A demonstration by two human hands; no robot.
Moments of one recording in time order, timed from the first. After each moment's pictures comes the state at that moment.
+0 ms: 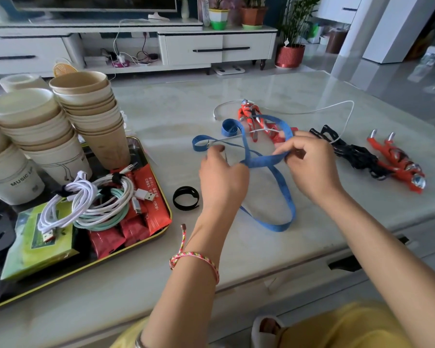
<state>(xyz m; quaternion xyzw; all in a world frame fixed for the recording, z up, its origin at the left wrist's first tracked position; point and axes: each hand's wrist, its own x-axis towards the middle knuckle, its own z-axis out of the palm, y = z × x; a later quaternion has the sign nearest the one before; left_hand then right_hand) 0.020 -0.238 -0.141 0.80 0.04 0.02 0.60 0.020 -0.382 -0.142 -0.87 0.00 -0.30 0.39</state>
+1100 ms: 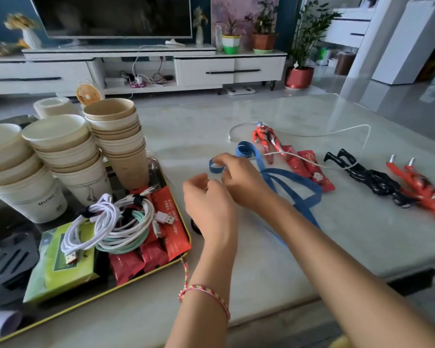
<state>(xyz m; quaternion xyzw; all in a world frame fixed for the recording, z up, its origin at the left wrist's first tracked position) 0.019 -0.215 -0.131 0.63 0.25 0.15 0.72 0.088 -0.284 -0.154 -0.94 -0.11 -0.11 0.31</state>
